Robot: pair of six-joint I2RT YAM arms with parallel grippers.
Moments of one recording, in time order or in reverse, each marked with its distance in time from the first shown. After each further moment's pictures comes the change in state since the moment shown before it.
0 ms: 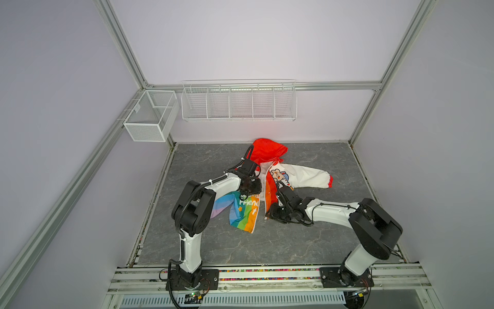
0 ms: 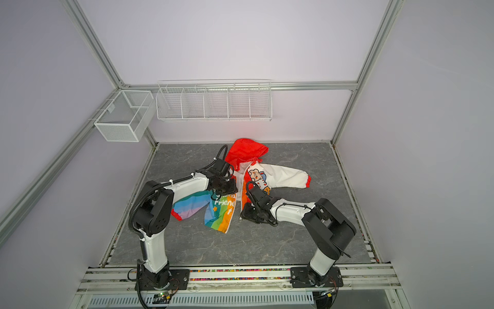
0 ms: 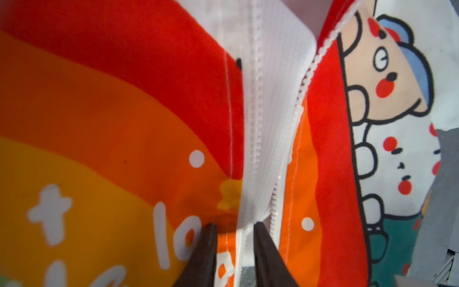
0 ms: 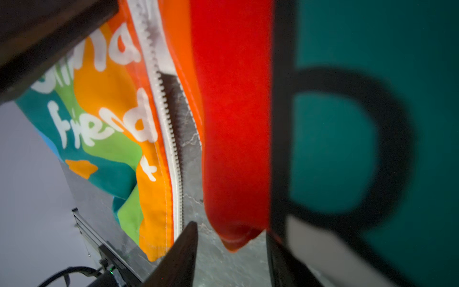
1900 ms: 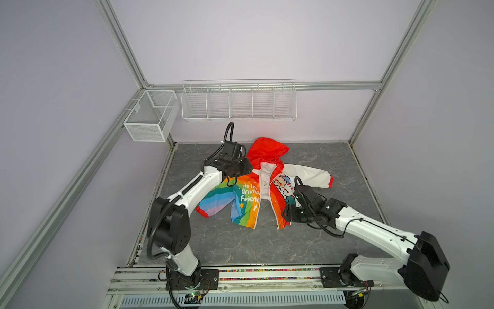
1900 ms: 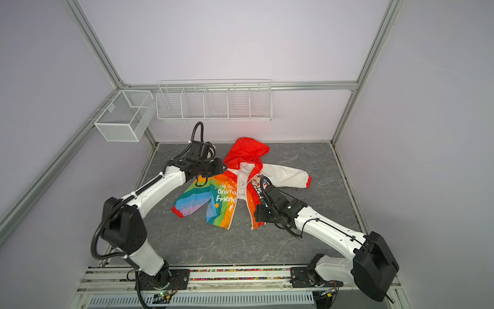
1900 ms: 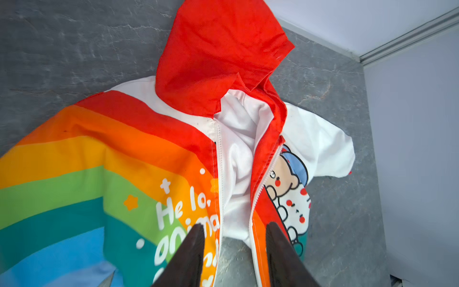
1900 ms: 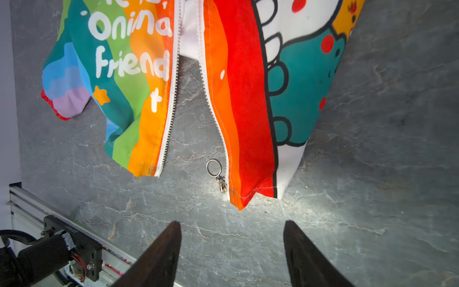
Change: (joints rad) left arm 0.104 -0.362 0.004 -0.060 -0.051 0.011; right arm -0.013 -0.447 -0.018 -0.431 0.187 -0.283
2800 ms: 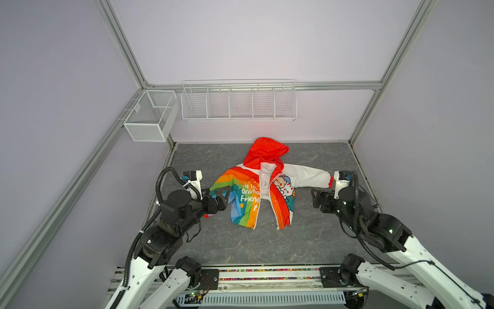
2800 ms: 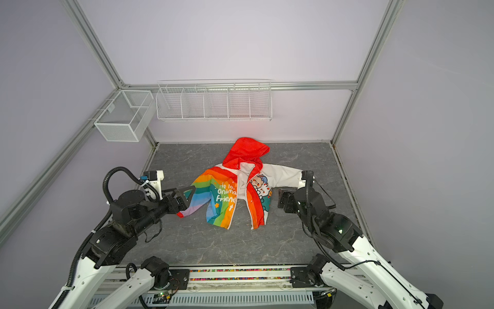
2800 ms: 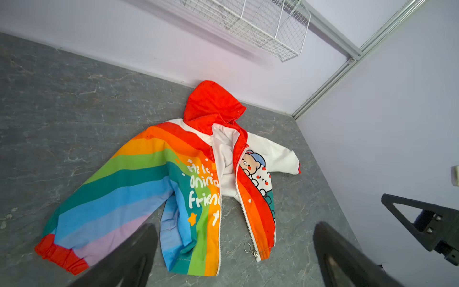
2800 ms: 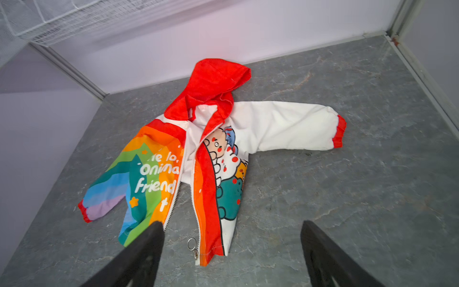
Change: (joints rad) left arm -0.036 -0.965 -0.432 -0.119 -0.144 0.019; right arm -0.011 -0.468 0.129 -0.192 0.486 -0.096
